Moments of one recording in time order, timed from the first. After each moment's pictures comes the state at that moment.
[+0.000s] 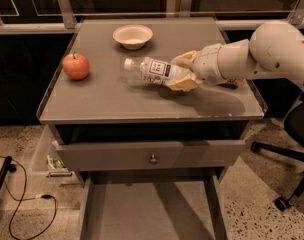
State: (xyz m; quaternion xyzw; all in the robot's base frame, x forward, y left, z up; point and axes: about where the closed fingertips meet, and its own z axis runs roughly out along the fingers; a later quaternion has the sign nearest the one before) arm 0.641 -0.091 0.872 -0.58 0.65 0.11 0.48
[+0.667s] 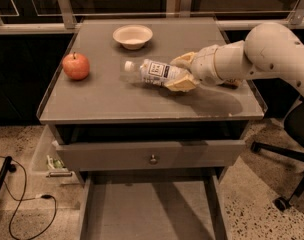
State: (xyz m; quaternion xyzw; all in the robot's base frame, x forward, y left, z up) arm 0.649 -0.093 0.858 -0.57 0.66 0.10 0.47
